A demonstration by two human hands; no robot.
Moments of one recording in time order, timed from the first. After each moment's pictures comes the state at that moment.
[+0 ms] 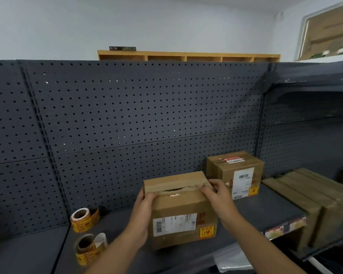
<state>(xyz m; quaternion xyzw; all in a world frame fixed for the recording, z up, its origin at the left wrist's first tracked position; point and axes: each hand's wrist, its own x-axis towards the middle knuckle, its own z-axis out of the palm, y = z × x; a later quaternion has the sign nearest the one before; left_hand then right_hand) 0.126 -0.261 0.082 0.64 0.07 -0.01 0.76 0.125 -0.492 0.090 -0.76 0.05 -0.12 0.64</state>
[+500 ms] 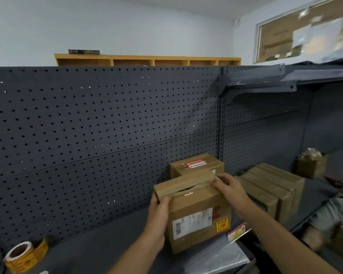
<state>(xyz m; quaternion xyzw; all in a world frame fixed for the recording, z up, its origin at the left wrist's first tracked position) 0.138 -0.424 0.092 0.65 0.01 -0.08 0.76 0.129 -0.660 0.103 -0.77 0.09 -0.16 0.61</state>
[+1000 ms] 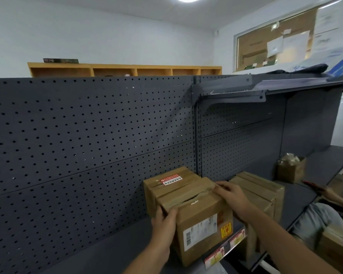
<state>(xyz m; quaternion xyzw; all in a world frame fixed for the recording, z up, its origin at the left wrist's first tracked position) 0.188 -0.541 0.066 0.70 0.00 -0.12 0.71 0.170 -0.793 0.087 -0.80 0.12 -0.15 0.57</state>
